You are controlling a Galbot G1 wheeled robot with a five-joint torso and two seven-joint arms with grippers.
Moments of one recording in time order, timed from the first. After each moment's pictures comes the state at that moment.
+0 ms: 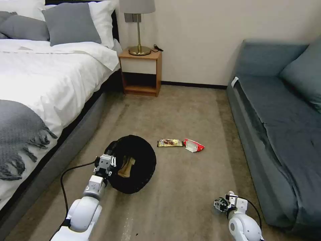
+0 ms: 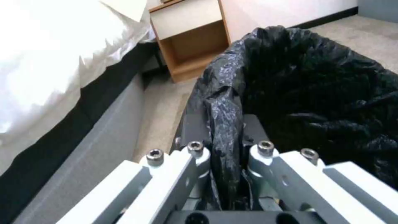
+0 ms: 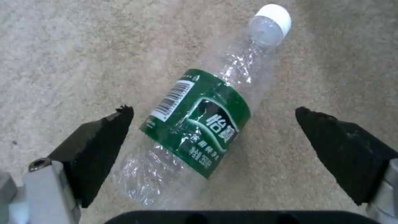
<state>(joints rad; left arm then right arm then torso) 1.37 -1.23 -0.45 -1.85 0.02 0.04 -0.07 -1.39 1.34 0.53 1.56 0.49 -0.55 0.32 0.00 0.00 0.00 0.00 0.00</state>
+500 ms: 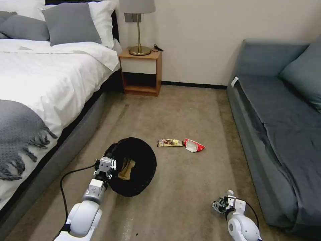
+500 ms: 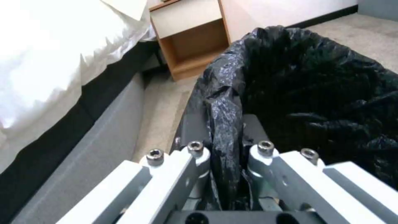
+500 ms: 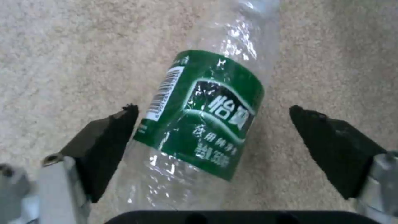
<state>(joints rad) 1.40 -1.24 -0.45 -1.87 0.04 0.03 -0.07 -1.36 1.34 0.53 1.46 0.48 -0.50 0.27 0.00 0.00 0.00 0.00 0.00</state>
